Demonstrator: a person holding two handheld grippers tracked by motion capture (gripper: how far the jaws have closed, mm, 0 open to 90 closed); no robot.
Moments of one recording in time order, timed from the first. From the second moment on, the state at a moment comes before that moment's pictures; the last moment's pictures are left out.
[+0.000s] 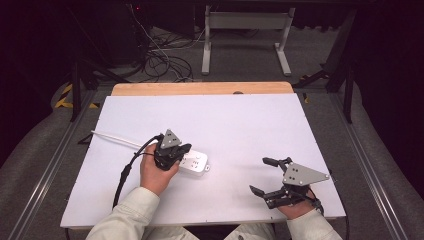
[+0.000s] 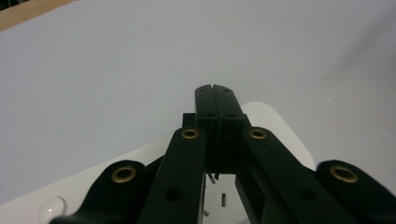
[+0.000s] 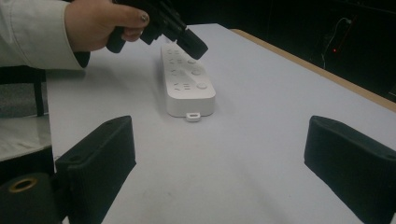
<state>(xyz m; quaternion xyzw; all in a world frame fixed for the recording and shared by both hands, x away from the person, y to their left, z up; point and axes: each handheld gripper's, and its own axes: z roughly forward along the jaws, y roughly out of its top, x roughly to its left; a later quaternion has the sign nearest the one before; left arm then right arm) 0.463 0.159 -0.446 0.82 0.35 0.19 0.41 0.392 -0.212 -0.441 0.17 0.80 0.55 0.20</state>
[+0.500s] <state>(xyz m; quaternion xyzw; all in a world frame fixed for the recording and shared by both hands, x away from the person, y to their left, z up) 0.462 0.147 -0.449 0.83 0.35 0.16 0.41 0.391 -0.212 -0.441 0.16 0.80 0.55 0.20</state>
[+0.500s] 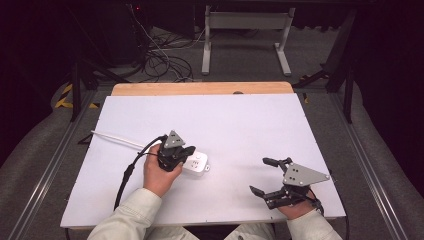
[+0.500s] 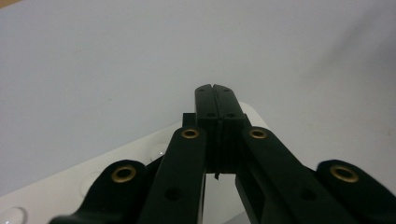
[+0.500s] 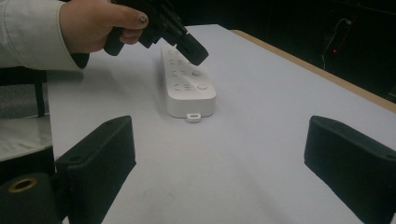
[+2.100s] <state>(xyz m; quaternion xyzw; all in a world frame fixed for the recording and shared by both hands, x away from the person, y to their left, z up) 0.465 0.128 -0.472 0.84 0.33 0.18 0.39 0.391 -0.211 -0.441 0.16 0.80 0.54 0.20</state>
